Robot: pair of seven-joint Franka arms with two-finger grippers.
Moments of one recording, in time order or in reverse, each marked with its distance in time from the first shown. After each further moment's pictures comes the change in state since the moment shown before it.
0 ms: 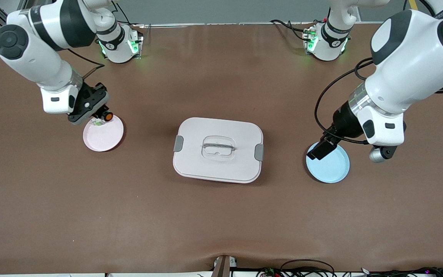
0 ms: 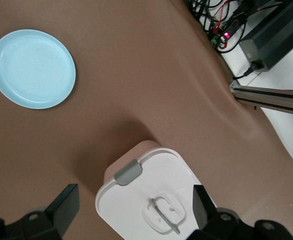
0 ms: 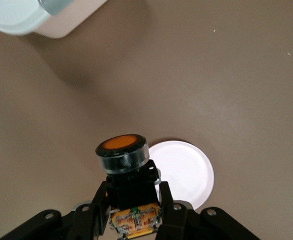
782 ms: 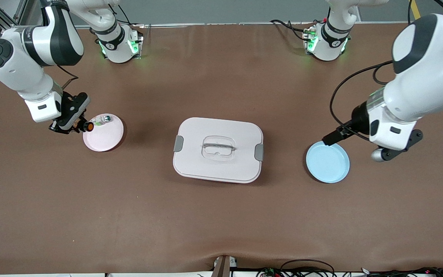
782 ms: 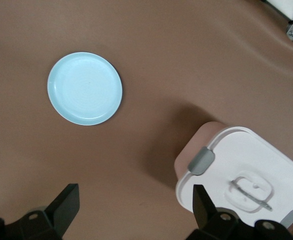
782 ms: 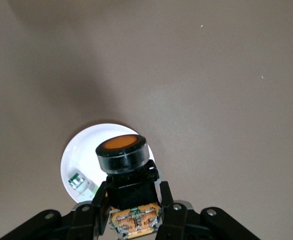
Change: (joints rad) left arm 0.094 -0.020 0.000 -0.007 0.019 -0.225 0.420; right arm -0.151 -0.004 0.000 -0.196 -0.055 0.328 -0.442
